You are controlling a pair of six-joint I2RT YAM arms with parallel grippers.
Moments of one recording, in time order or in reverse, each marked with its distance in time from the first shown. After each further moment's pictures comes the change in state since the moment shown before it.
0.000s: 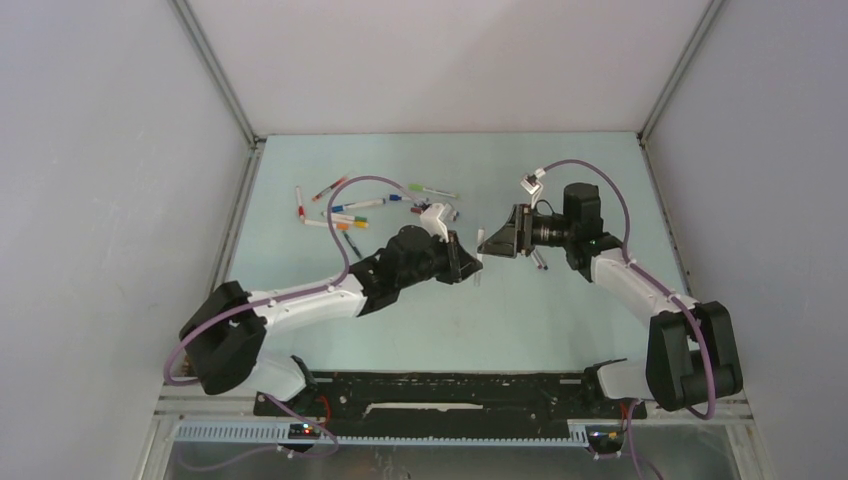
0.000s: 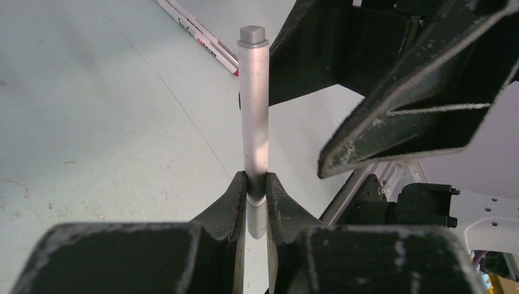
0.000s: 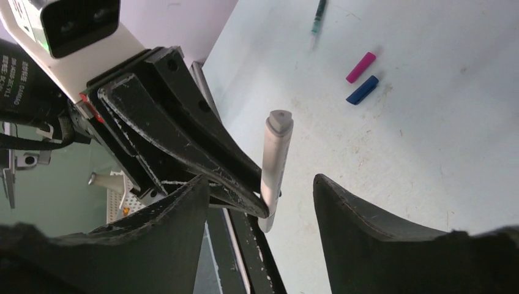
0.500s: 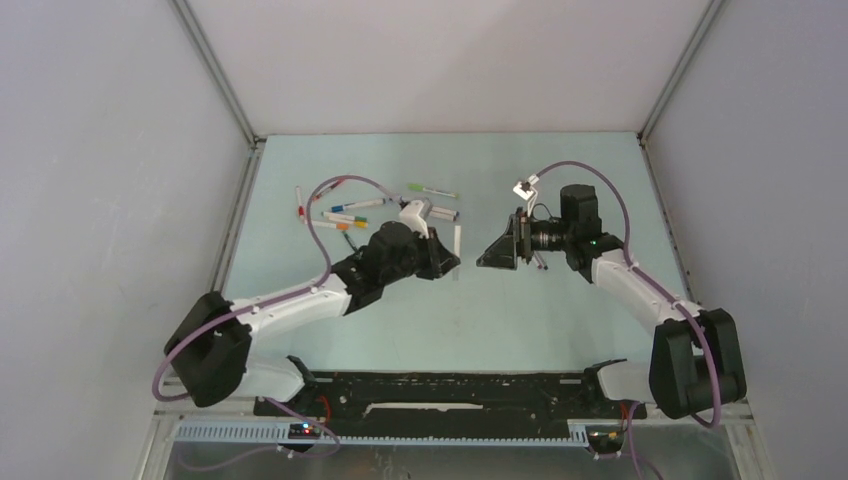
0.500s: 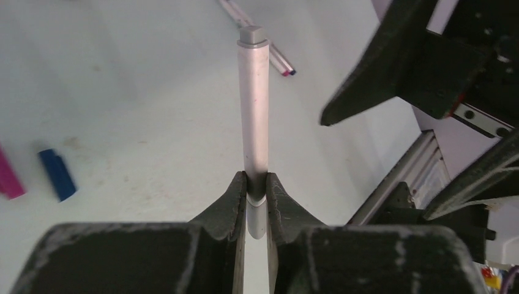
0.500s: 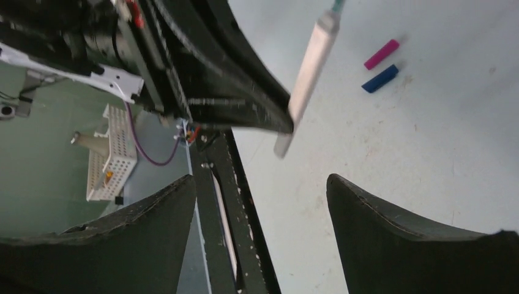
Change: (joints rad) left arm 0.111 -0.105 -0.076 -0.097 -0.003 0.042; right arm 0.024 -0.036 0.016 -0.168 -0.056 -0.218
